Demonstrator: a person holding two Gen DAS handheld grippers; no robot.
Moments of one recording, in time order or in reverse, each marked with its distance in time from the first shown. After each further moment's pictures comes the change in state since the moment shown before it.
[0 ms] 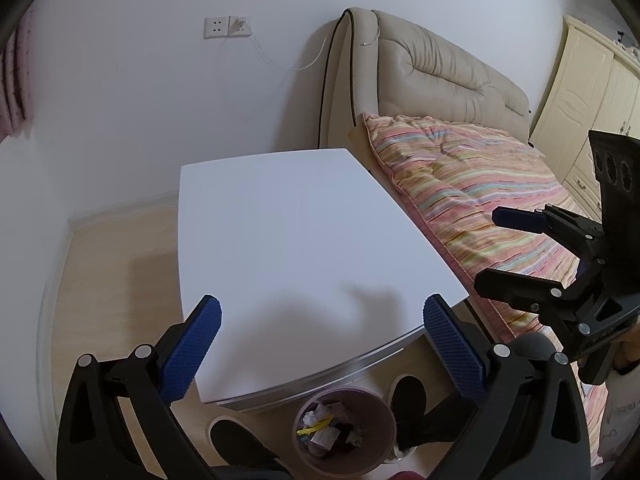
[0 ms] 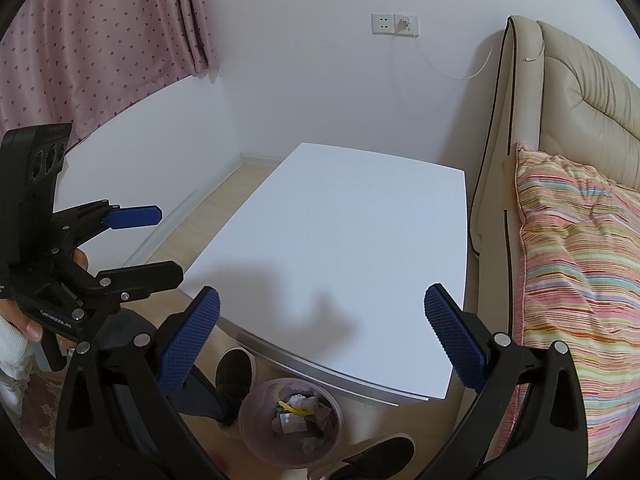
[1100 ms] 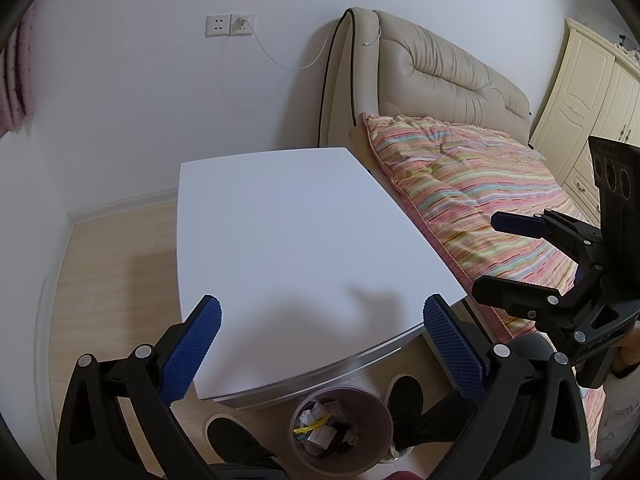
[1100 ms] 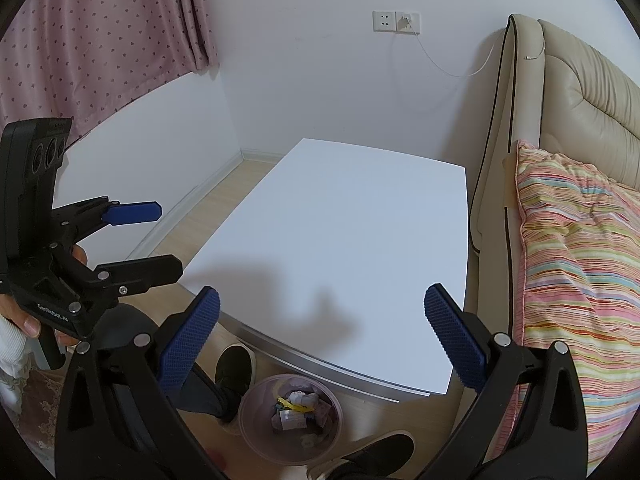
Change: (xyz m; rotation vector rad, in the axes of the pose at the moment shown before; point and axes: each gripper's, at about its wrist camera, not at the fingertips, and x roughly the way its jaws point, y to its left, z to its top) left arm -0.002 0.001 0.001 -0.005 0.002 -0.007; right arm 0.001 0.001 -0.004 -0.001 0.006 -0.001
